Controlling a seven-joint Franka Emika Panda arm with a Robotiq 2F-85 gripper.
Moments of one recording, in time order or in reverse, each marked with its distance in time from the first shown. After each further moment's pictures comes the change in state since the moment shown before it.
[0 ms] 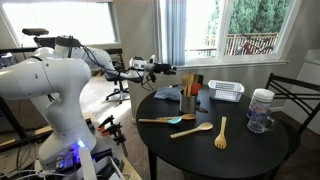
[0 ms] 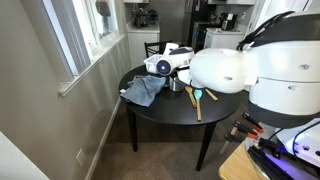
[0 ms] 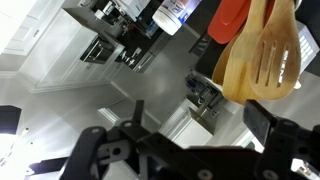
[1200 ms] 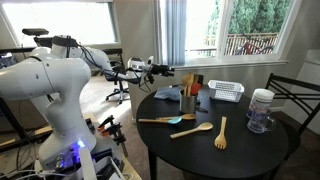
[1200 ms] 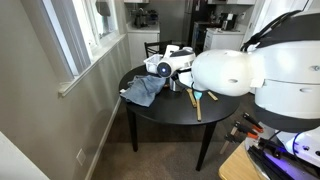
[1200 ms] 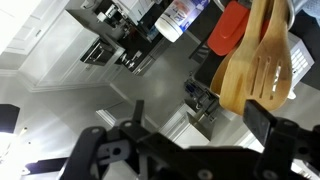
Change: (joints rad) arm 0.037 -0.012 0.016 -0.035 0.004 -0.020 -0.028
